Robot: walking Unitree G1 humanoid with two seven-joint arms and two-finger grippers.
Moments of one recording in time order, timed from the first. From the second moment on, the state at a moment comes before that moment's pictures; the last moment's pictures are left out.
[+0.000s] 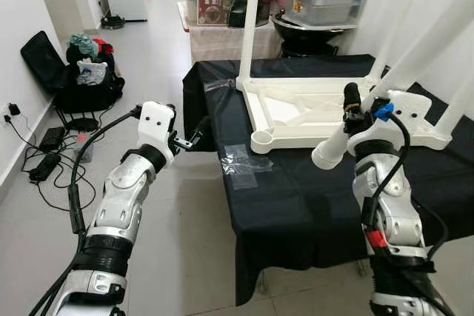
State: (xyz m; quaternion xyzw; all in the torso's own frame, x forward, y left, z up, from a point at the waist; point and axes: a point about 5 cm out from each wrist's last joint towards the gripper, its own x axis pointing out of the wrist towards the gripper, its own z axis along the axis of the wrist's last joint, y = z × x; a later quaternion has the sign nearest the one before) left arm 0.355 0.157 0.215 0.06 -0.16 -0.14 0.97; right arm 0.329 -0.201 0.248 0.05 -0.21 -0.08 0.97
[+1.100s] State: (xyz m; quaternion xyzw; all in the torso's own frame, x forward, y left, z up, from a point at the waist) left arm 0.353 0.148 0.224 0.06 -0.17 -0.14 0.97; right arm 0.322 -0.183 0.265 0.05 -0.25 -0.05 0.97
